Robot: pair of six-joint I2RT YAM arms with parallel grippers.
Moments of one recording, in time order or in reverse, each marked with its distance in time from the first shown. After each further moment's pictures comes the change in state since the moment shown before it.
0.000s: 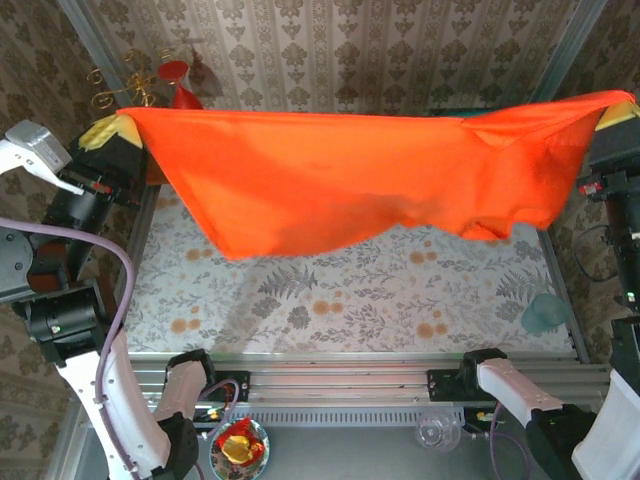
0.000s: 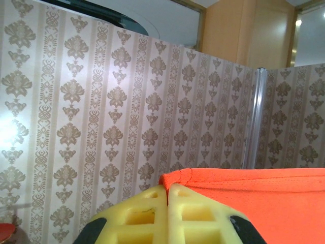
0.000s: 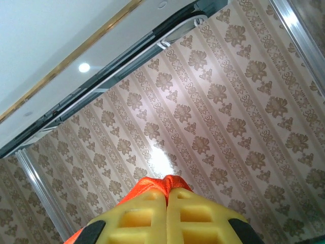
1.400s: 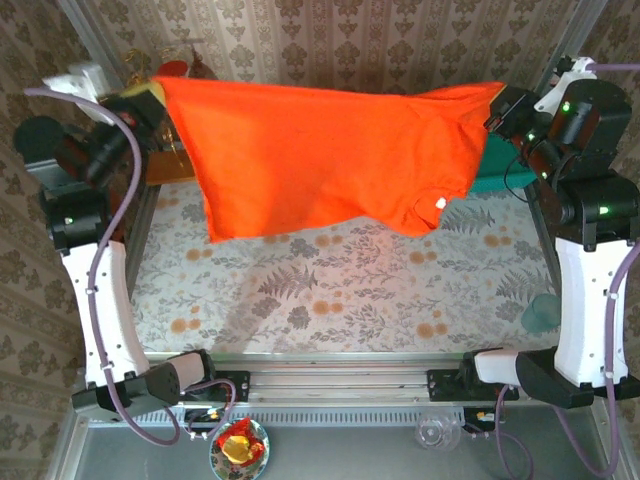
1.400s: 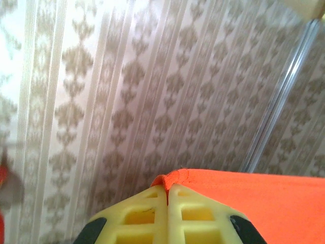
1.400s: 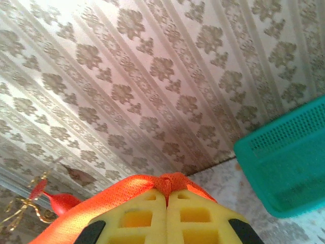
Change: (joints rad) left arm -0.027 0.333 0.028 0.076 0.073 0.018; right arm 0.010 0.335 0.014 -0.206 -0.037 0.047
